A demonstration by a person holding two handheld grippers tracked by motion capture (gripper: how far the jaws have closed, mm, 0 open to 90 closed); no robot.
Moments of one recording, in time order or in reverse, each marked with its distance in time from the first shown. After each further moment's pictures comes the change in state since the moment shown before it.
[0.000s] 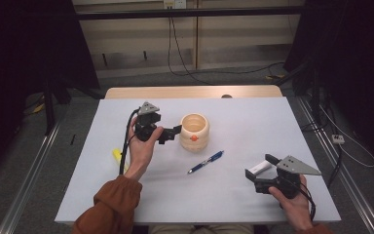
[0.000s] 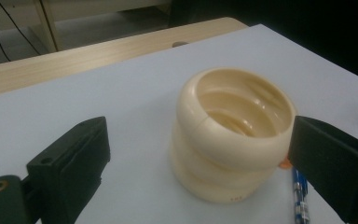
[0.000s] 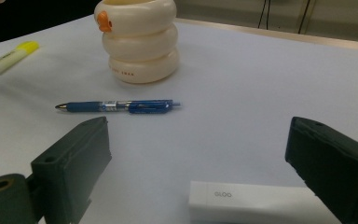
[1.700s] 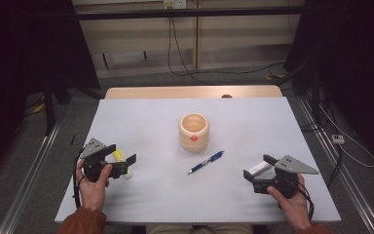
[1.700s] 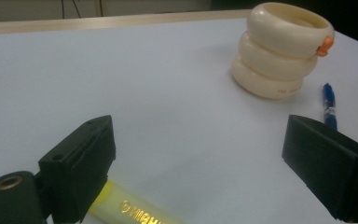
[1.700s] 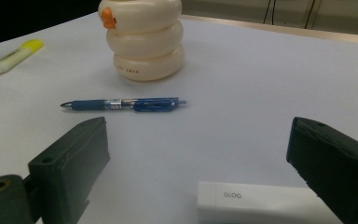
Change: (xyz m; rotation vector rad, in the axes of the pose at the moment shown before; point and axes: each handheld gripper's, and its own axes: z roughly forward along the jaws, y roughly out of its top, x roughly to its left) left arm 0.041 -0.097 -0.116 -0.044 0.141 -0.069; right arm 0.002 0.000 0.003 0.009 0.019 0.004
